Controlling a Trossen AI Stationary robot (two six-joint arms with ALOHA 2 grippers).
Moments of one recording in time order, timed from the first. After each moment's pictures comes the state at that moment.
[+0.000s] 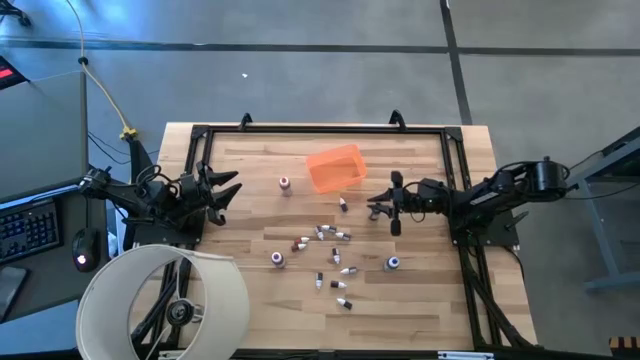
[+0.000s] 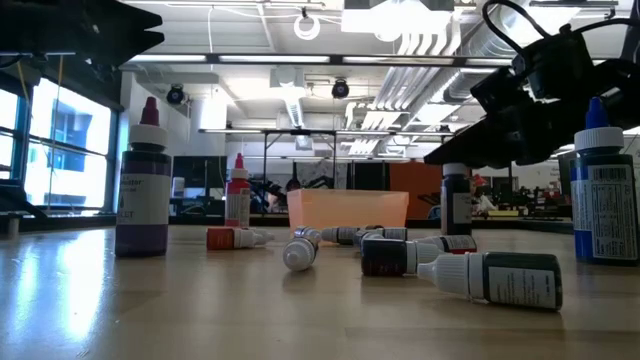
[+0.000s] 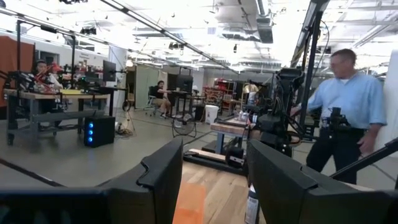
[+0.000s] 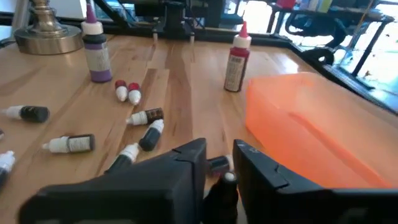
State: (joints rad) left arm -0.33 0.11 0.10 0.39 -0.71 0.13; right arm -0.20 1.38 0.10 1.06 -0.11 -0.11
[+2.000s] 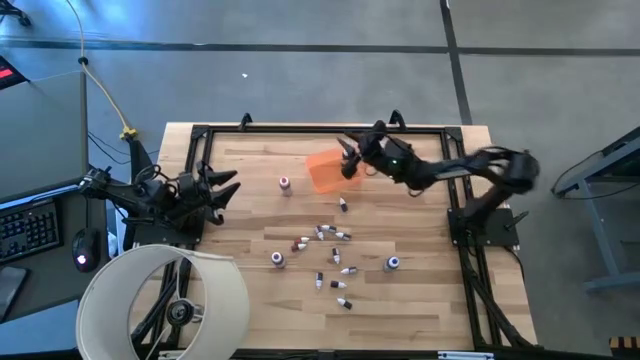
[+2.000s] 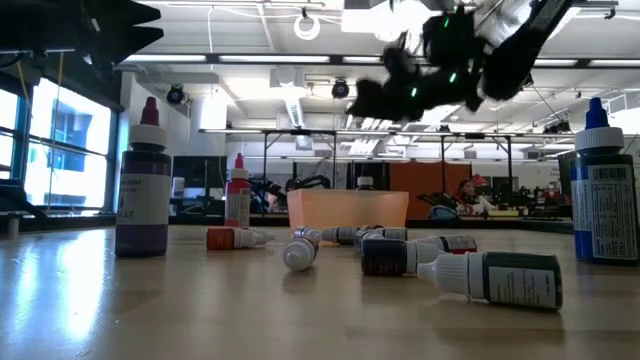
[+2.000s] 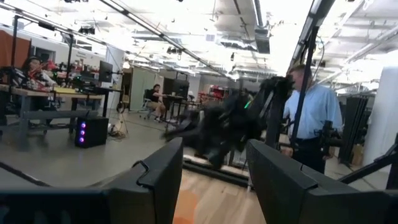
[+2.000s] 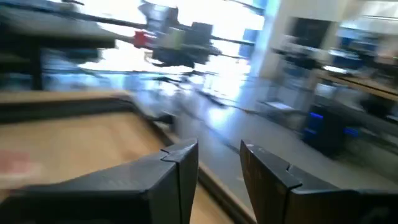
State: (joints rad) left arm -0.33 0.11 0.11 0.42 -0.70 0.09; right arm -0.36 1.58 0.69 0.88 0.26 -0.16
